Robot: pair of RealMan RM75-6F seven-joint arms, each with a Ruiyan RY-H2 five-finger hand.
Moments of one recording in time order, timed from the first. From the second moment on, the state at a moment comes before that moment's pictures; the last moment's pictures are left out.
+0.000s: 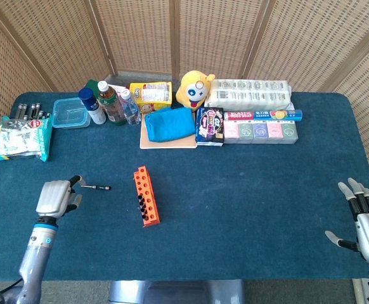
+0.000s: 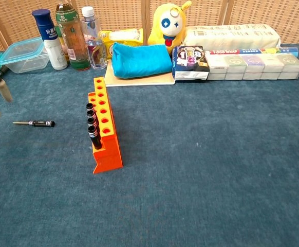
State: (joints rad) left arm -0.33 -1.49 -0.17 -1.56 1.19 1.22 0.35; right arm 0.03 -1.00 0.06 -1.75 -1.53 1.52 0.05
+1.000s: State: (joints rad) left arm -0.43 -1.74 -0.22 -1.41 0.99 1.26 0.58; right arm 0.03 -0.97 0.05 -1.74 -1.55 1.53 0.13
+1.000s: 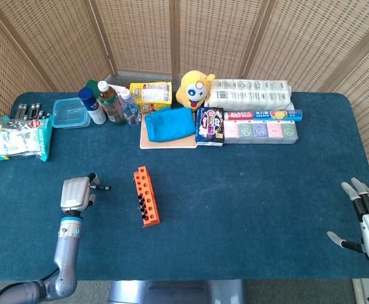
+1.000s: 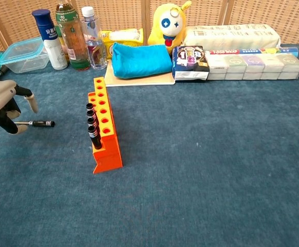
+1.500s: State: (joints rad) left arm -0.48 -1.79 -0.25 -1.37 0.93 1.22 0.60; right arm 0.03 -0.97 0.05 -1.74 -1.55 1.52 0.13
